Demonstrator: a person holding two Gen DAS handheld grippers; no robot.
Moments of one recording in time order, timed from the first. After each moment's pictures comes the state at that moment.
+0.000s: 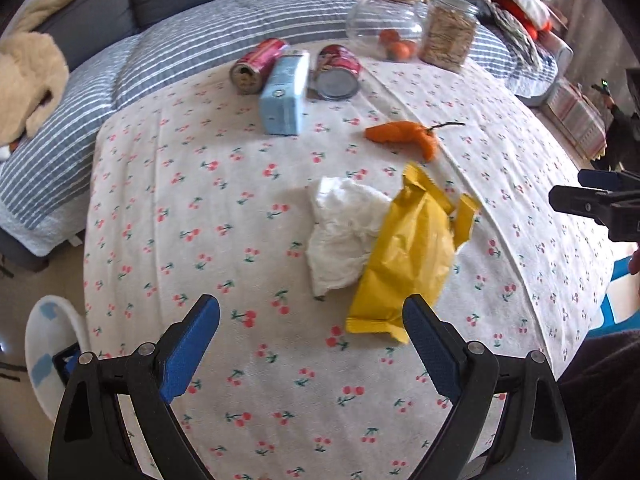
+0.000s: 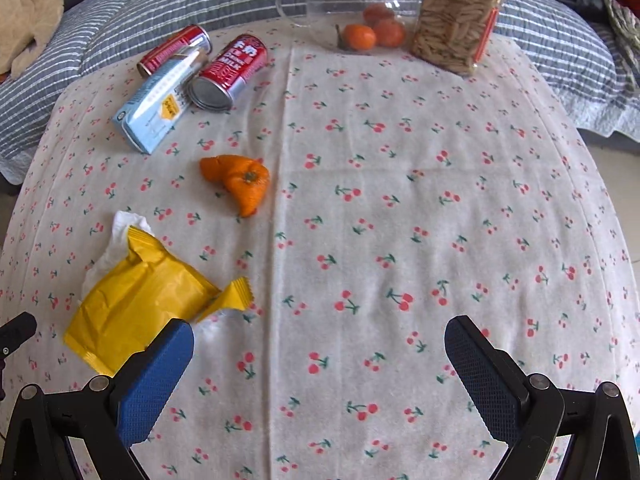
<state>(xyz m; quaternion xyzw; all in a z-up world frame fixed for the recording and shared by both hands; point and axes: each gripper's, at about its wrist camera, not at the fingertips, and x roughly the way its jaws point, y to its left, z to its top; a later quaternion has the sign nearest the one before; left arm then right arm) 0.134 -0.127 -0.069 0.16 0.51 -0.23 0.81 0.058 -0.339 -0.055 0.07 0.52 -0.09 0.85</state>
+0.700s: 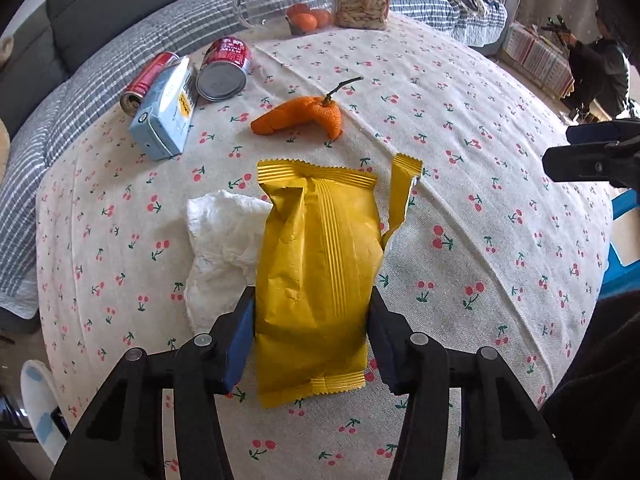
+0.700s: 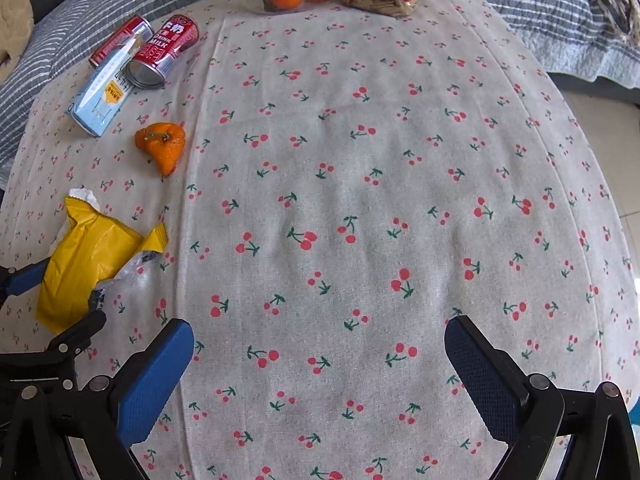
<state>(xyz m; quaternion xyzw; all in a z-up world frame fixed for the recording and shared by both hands) 0.120 -0.191 -0.097 0.22 0.50 -0.30 0.78 0.031 -0.390 -0.068 0.12 0.54 -0.09 0.83</state>
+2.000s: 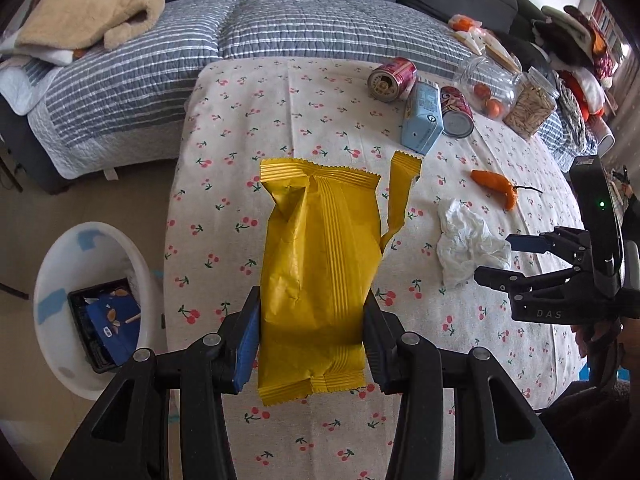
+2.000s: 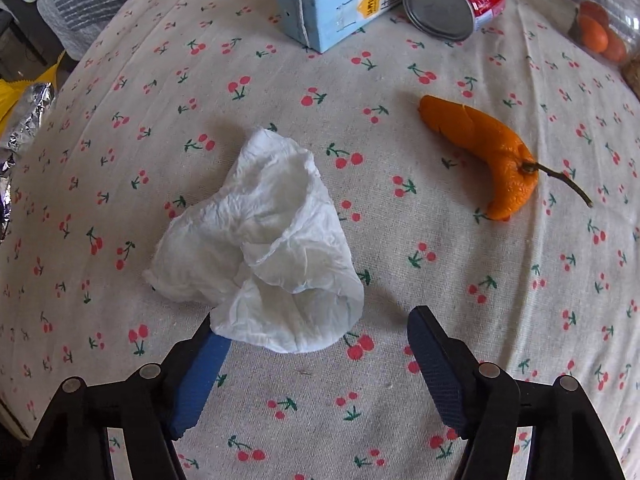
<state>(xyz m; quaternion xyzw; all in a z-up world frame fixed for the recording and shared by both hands) 0.172 0.003 -0.057 0.03 0.53 -0.14 0.84 0.147 -0.219 -0.119 -0.03 0.58 0.07 0.81</state>
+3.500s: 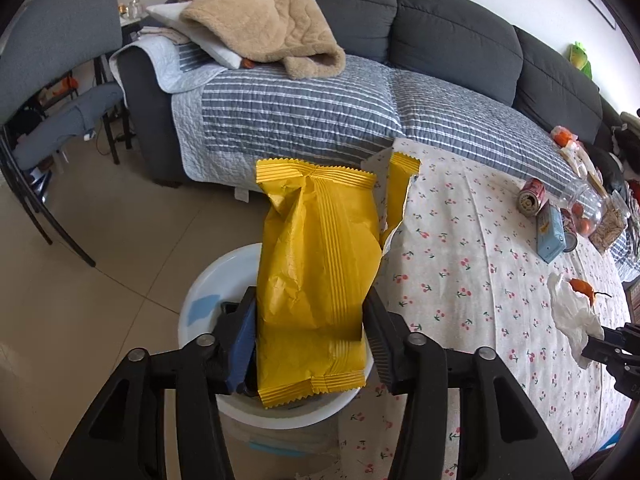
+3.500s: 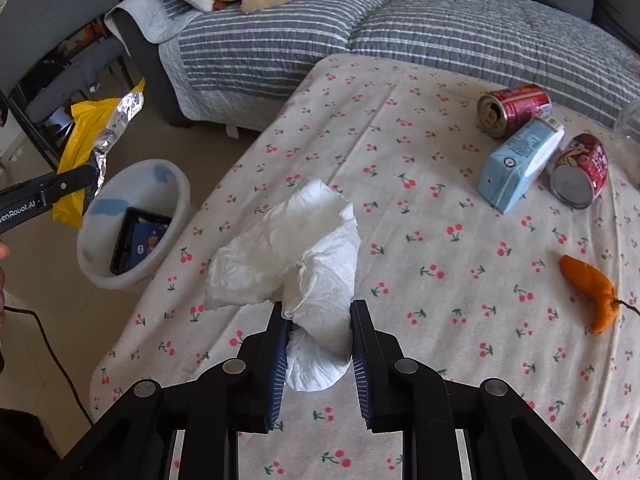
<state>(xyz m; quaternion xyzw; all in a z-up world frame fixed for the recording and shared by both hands) 0.166 0.187 -0.035 -0.05 0.42 0.03 0.90 0.113 -0.103 -0.052 -0.02 0.46 0.17 0.87</state>
